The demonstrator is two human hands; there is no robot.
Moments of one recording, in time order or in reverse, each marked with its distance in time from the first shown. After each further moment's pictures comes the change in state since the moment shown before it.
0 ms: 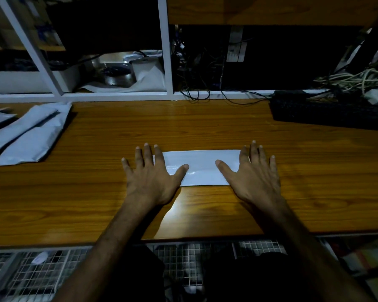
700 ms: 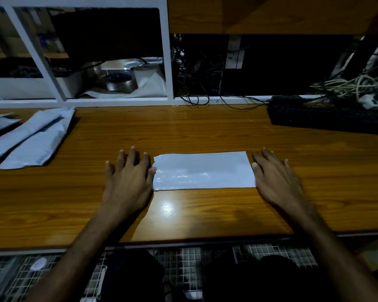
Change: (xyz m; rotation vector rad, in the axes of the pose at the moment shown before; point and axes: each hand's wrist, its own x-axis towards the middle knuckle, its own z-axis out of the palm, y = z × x) left_hand -0.013 -0.052 -0.019 0.036 0.088 0.085; right_hand -0.002 0.047 -0.018 0.071 0.055 -0.063
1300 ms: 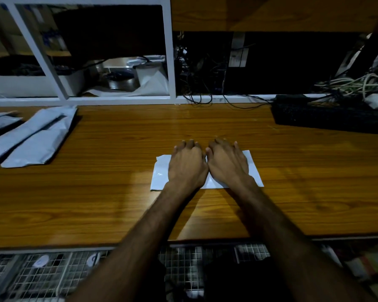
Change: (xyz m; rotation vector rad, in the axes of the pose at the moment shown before) left_hand 0.066 0.116 0.033 -0.169 0.157 0.191; right_hand 0.053 -0.102 0.038 0.019 0.048 -0.209
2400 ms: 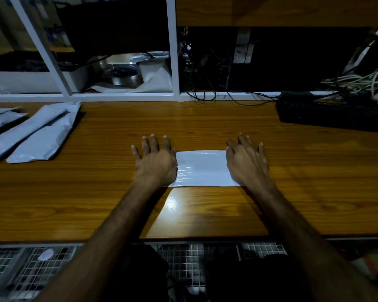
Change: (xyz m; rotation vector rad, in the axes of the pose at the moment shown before) left_hand -0.018 -0.068 -0.028 0.094 -0.190 -0.246; right_hand -0.014 0.032 -0.012 -0.026 0.009 0.111
